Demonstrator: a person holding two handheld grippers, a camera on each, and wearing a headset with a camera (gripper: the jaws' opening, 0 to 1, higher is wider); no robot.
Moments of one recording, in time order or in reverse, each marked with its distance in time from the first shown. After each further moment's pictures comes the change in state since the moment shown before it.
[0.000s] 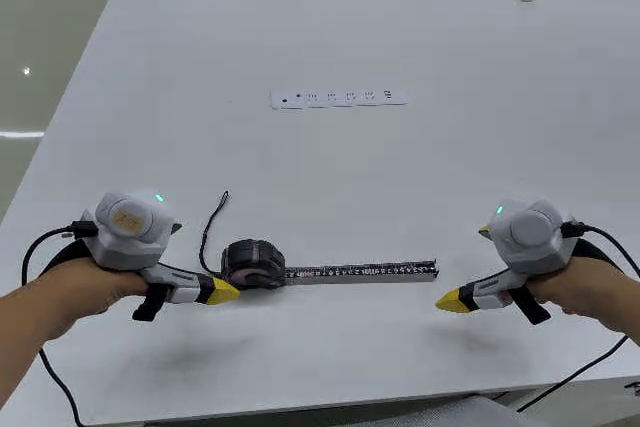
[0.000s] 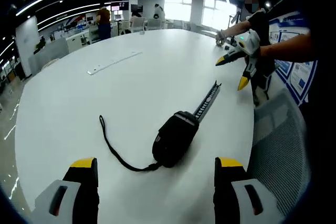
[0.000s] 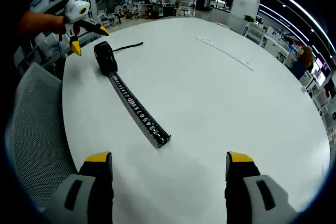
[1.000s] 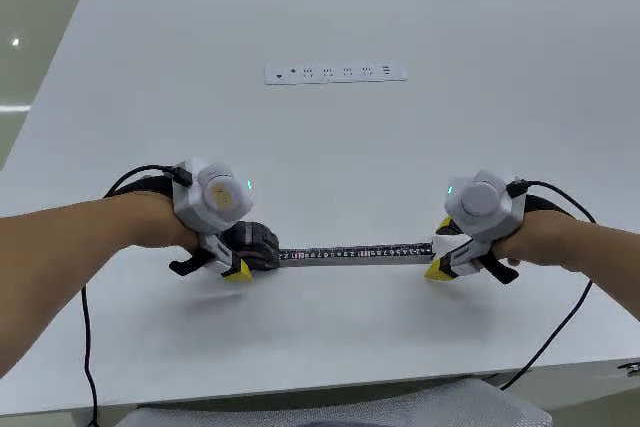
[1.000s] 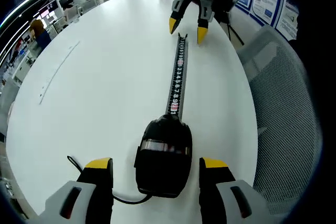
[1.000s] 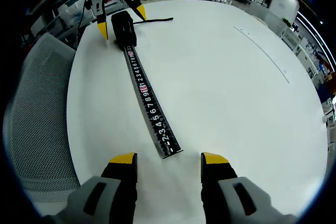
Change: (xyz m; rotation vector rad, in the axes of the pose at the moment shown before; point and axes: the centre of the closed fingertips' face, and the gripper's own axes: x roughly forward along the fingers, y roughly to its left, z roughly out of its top) left arm 0.071 -0.023 0.005 0.479 0.318 -0.196; right arm 0.044 0.015 -0.001 -0.234 0.198 0.189
